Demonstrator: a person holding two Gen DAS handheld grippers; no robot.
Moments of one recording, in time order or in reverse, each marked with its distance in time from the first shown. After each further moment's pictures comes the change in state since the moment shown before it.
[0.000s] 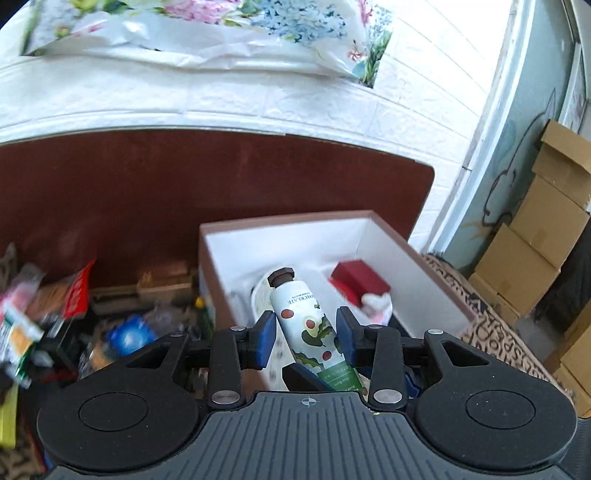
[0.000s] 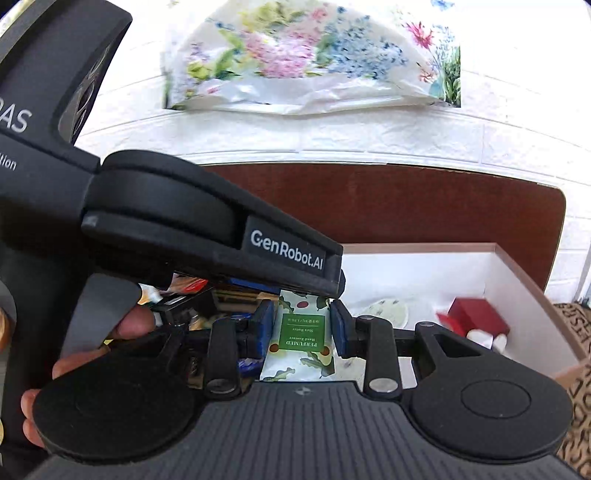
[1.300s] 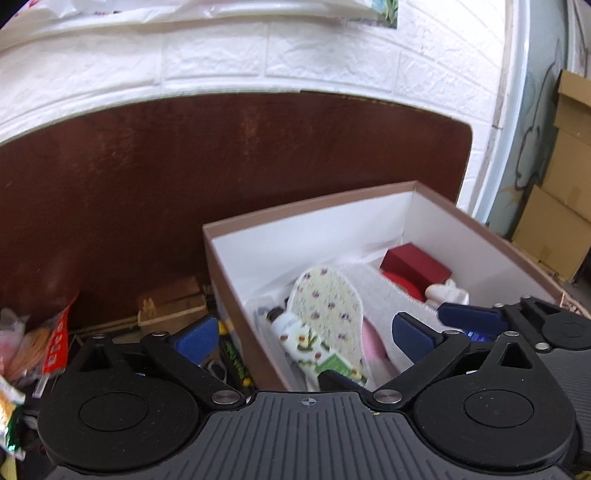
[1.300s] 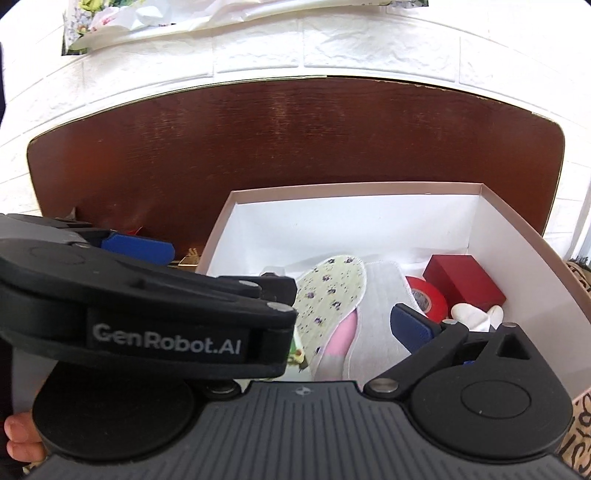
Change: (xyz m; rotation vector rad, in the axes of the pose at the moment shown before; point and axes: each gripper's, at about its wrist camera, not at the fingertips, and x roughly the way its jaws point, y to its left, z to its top) left arm 0.082 0.023 -0.020 0.147 0.021 0.115; right arm 0.053 -0.049 -0.037 0.065 0.152 -0.107
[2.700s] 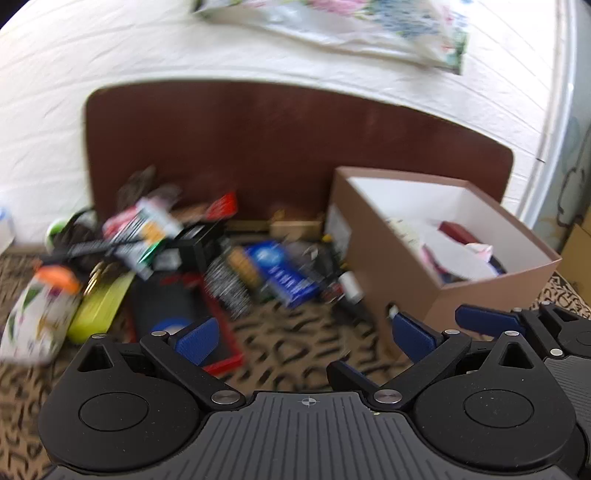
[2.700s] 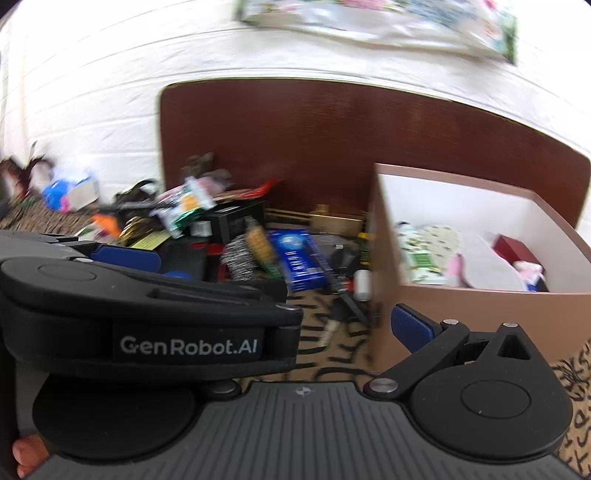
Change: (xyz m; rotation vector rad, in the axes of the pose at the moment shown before) left arm -0.162 0.043 -0.143 -0.242 -0.073 0.197; right arm -0.072 0.139 -0.068 -0.188 -0.031 0.119
